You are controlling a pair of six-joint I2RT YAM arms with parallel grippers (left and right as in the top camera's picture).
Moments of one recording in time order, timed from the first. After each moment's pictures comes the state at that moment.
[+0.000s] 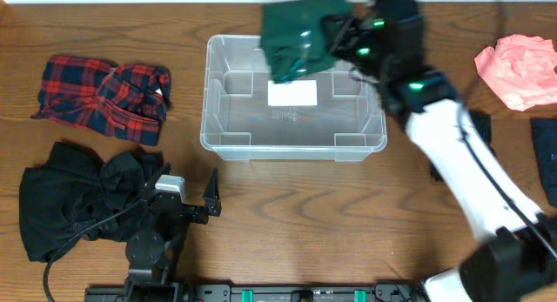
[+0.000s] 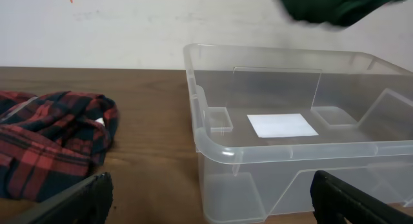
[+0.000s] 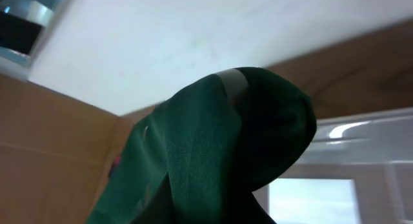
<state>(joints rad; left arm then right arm) -0.08 0.02 0.04 -0.14 0.12 -0.09 0.39 1.69 1.44 -0.17 -0.17 0.80</state>
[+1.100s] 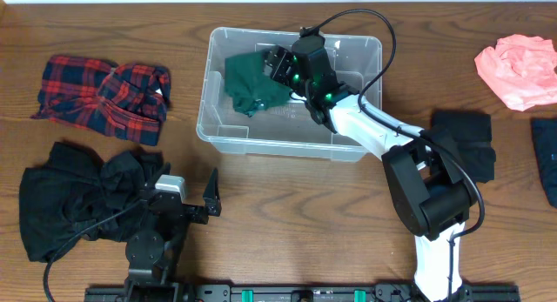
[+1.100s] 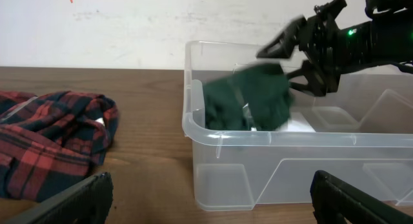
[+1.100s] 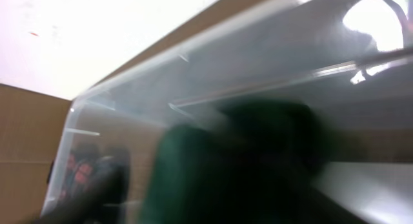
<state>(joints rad) -0.08 0.02 0.04 -0.14 0.12 -0.09 0.52 2.12 1.44 0.16 -0.05 0.90</state>
